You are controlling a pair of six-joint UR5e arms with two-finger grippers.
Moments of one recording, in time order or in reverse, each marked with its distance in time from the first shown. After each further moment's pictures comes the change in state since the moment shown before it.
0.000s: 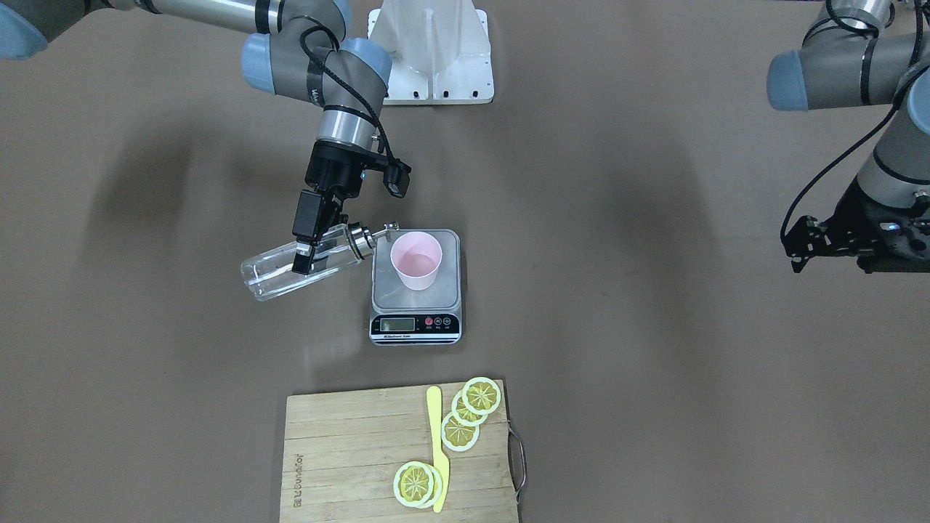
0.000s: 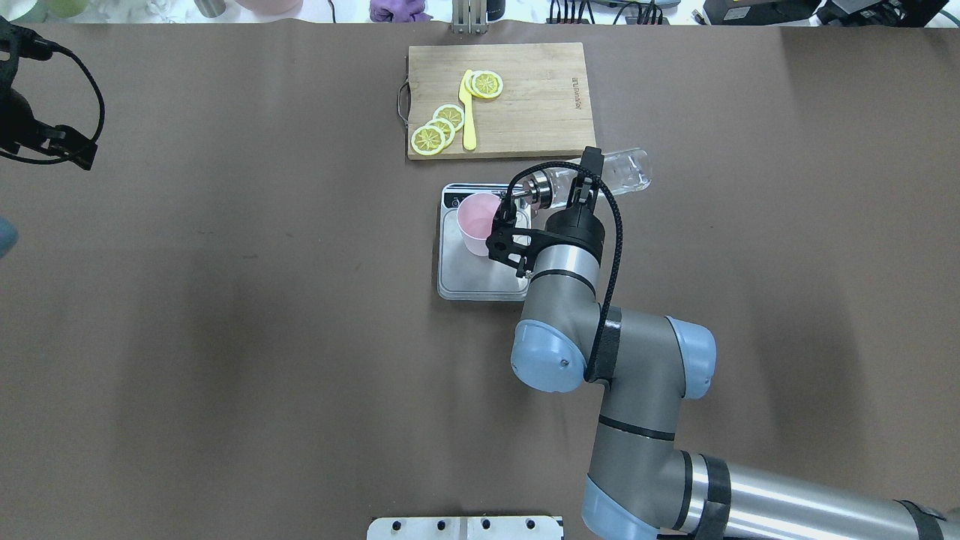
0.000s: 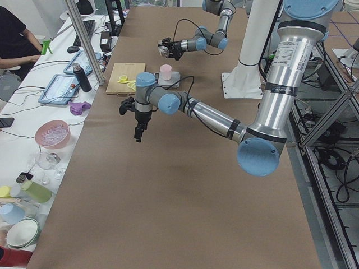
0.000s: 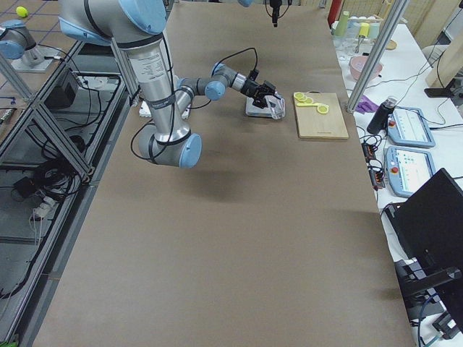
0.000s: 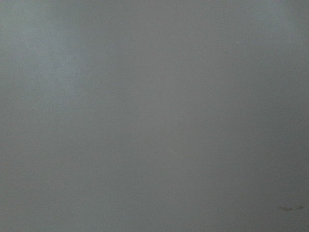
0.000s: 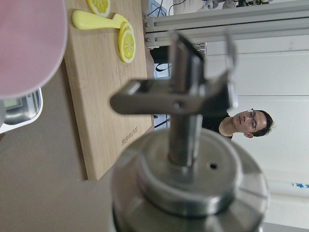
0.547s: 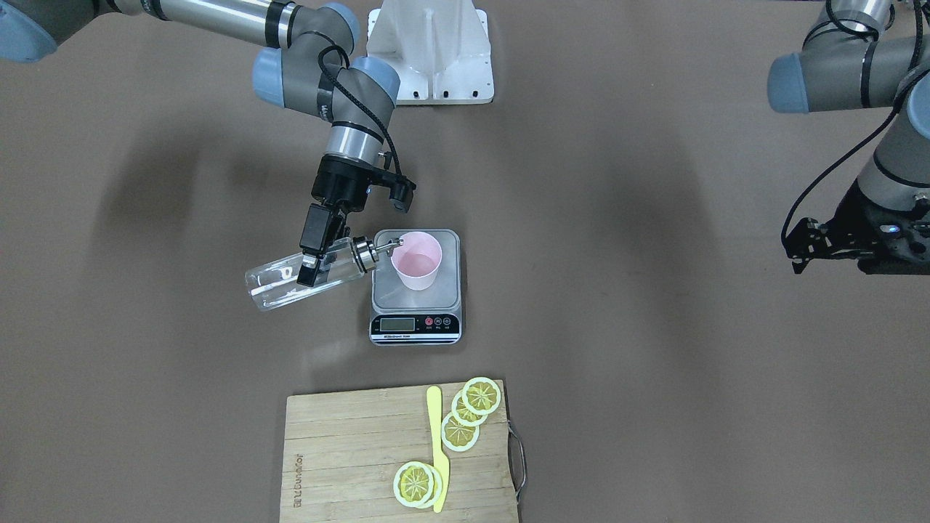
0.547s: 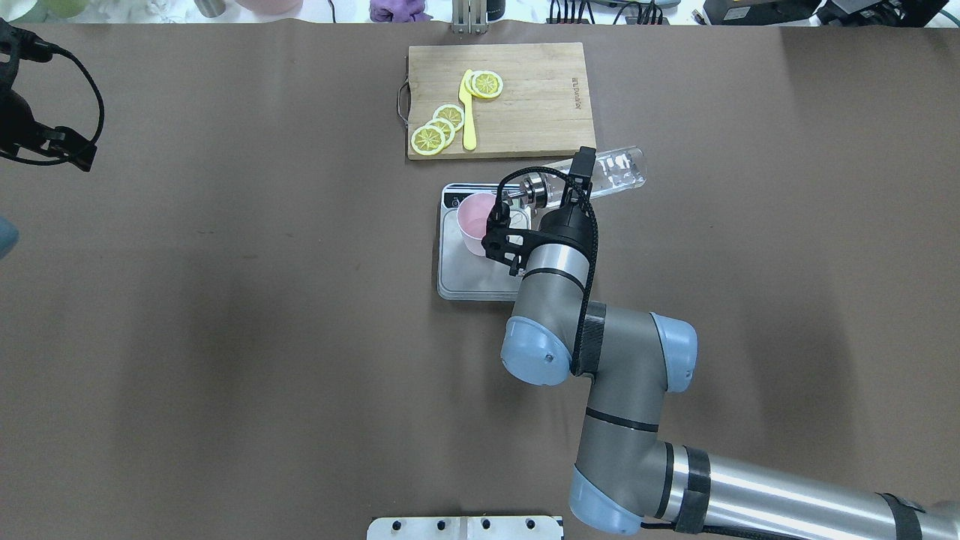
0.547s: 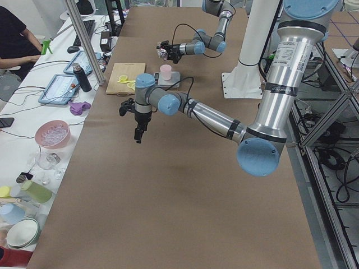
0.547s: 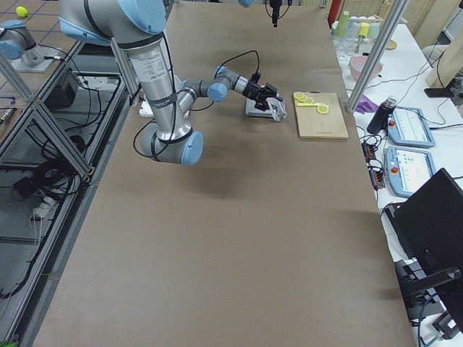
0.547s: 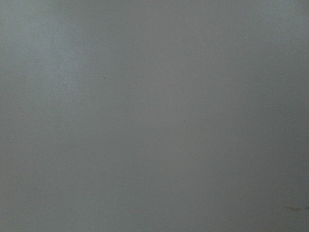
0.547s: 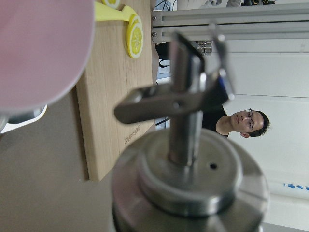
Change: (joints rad) left arm 0.000 0.000 0.008 -0.001 0.000 0.000; right arm 0.003 0.023 -0.065 -0.002 -0.033 -0.023
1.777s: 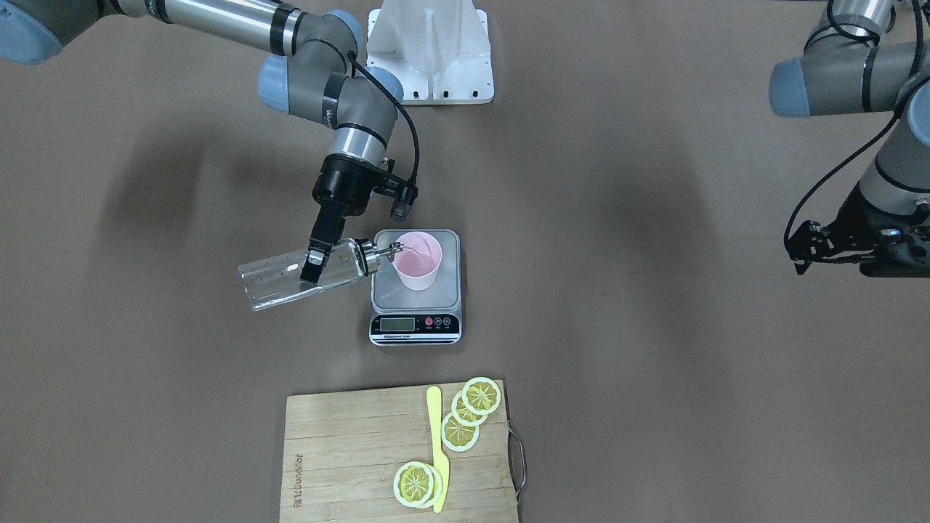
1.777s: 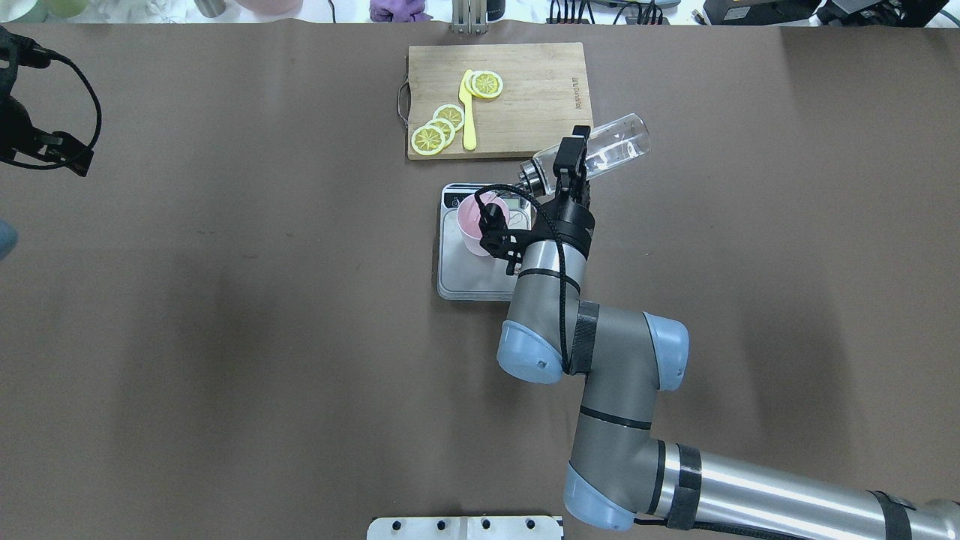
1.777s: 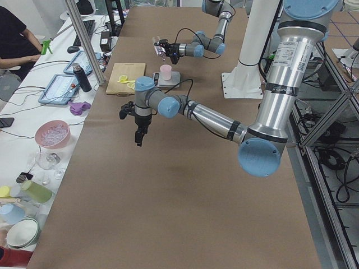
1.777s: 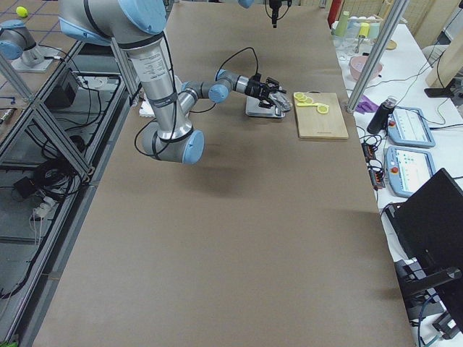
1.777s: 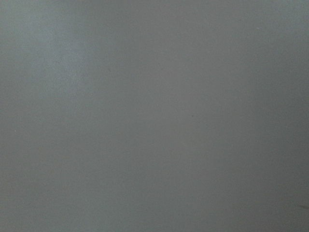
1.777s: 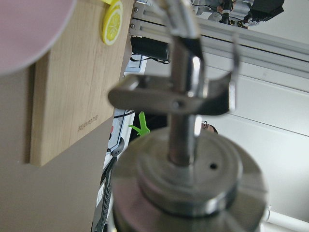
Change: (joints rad) left arm 0.000 0.007 0.017 -0.002 -0.001 0.002; right arm -0.001 0.012 -0.034 0.001 -0.178 -0.181
